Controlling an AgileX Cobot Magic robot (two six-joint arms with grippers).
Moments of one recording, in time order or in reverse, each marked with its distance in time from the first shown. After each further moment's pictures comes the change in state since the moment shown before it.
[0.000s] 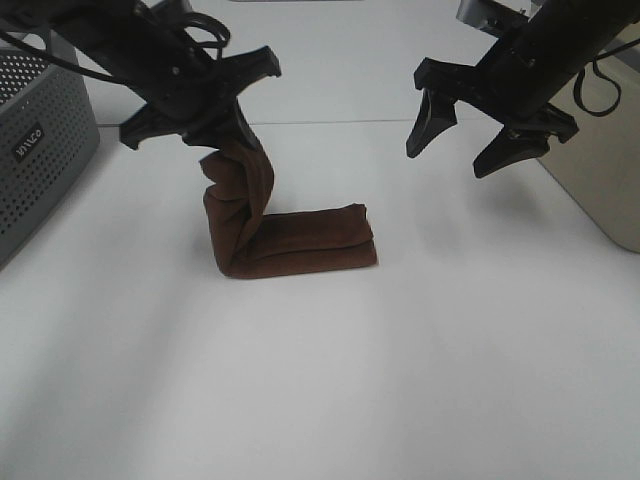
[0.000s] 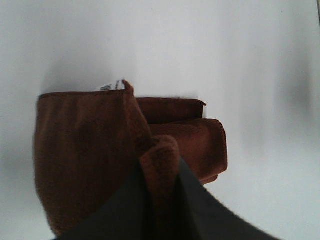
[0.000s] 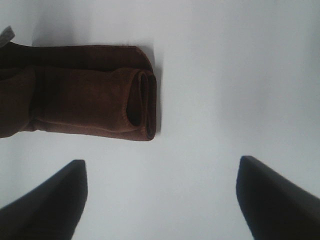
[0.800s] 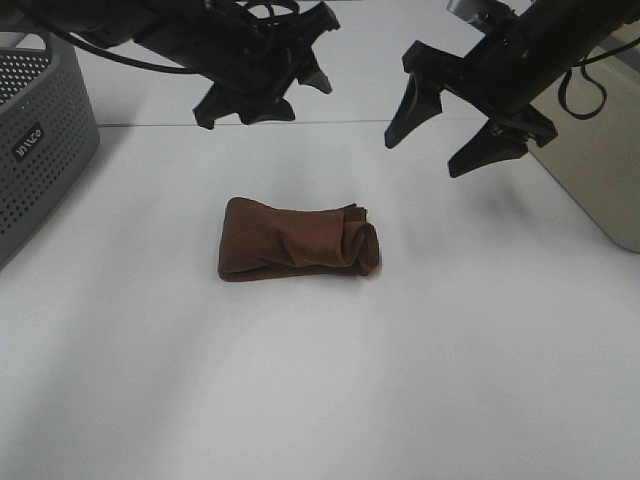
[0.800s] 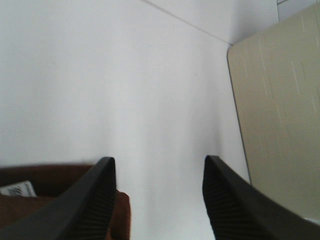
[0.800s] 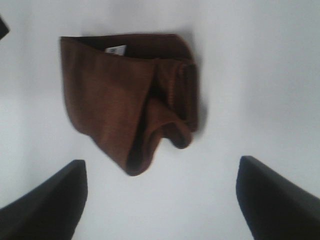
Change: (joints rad) left arm -0.053 0.066 -0.092 -0.133 -0.252 -0.006; right arm 0.000 -0.002 0.000 0.150 0.040 -0.064
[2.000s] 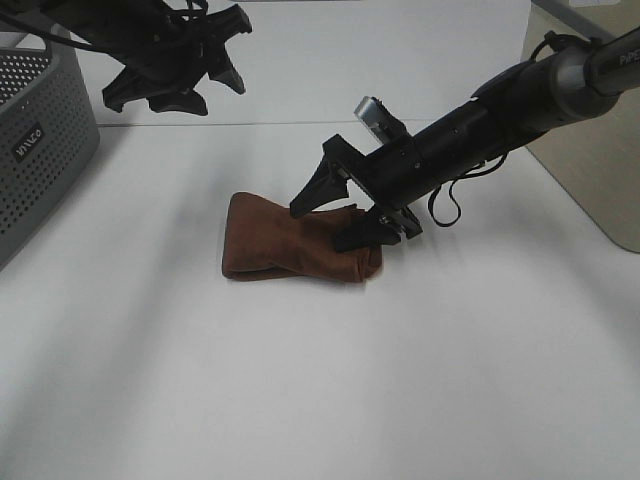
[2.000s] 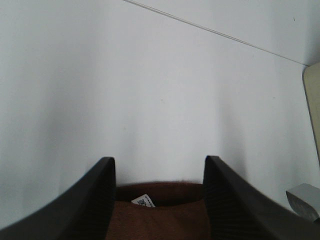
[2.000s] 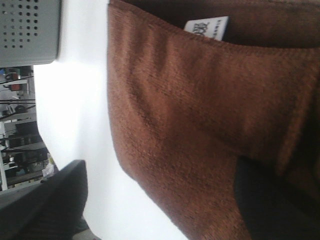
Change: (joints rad) left arm 0.148 -0.028 0.000 0.161 0.144 0.001; right arm 0.067 0.403 -0.047 0.539 0.010 -0.491
